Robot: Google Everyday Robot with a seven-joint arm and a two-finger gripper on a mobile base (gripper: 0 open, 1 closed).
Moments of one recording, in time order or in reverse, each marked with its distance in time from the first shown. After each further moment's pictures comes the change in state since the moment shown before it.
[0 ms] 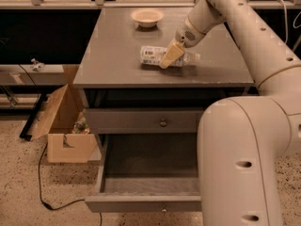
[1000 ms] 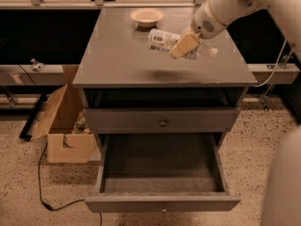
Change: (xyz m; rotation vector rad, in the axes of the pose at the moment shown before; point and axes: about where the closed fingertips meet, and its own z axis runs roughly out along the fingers) arm -0.008 0.045 -0.080 0.141 -0.078 0.017
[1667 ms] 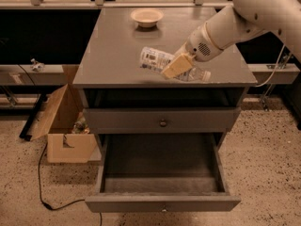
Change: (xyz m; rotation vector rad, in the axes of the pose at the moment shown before) arm 0.019 0.067 0.009 -0.066 -0.059 0.061
